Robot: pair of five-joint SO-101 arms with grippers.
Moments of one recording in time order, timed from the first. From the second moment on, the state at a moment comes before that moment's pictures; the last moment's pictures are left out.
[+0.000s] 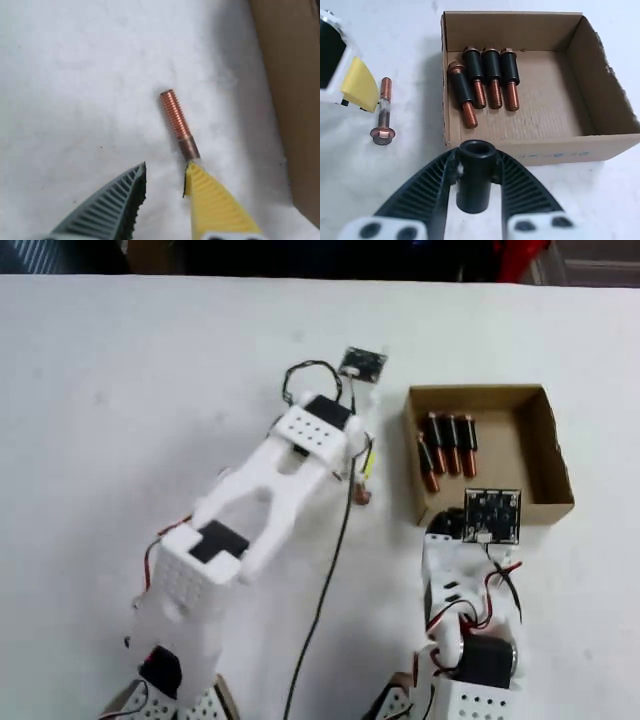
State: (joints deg) left arm 26.2 36.4 -19.1 68.6 21.8; right arm 4.8 -102.6 85.5 59.3 8.7
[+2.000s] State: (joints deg) left arm 31.1 47.2 -28.7 66.9 30.1; right arm 4.8 -102.5 89.7 53.5 8.7
